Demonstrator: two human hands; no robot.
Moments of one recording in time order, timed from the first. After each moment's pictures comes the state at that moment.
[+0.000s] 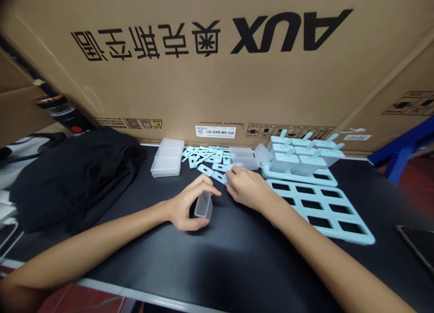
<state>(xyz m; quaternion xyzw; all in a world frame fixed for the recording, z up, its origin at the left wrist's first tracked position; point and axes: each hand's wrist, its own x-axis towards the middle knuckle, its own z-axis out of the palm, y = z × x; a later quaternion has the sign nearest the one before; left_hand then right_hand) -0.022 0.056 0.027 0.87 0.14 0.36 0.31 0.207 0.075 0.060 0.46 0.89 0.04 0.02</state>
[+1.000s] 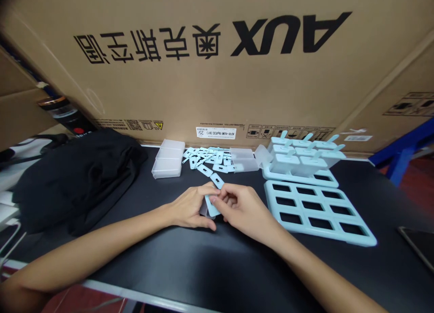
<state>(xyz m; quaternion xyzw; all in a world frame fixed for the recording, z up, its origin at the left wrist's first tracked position) -0.015 0.055 0.006 0.90 0.21 0.31 0.23 0.186 0.020 0.078 0.48 0.67 -0.51 -0.24</state>
